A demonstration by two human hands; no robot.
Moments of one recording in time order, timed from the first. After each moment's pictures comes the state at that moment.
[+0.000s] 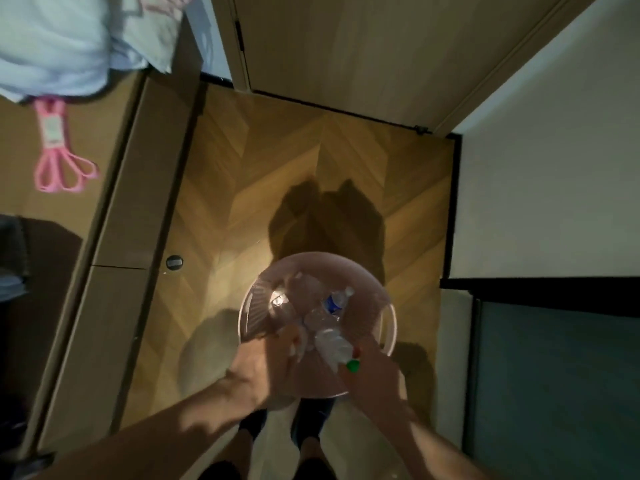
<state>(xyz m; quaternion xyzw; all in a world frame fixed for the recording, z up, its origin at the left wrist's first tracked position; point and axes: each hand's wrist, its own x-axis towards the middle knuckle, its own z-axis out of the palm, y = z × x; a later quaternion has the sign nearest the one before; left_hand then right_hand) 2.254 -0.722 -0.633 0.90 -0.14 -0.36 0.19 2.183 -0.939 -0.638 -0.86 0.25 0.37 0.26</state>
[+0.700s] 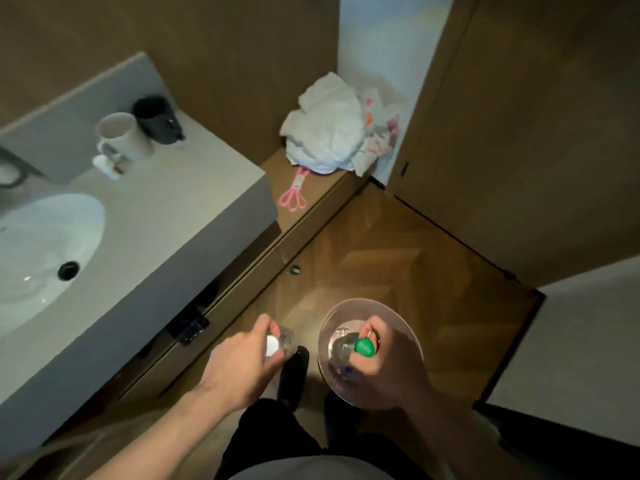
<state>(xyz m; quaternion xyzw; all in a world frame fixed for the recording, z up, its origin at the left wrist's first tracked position) 2.073 -0.637 -0.257 0.94 0.20 -0.16 0.23 2.193 -0.879 -0.298 -0.91 -0.16 0.26 0.27</state>
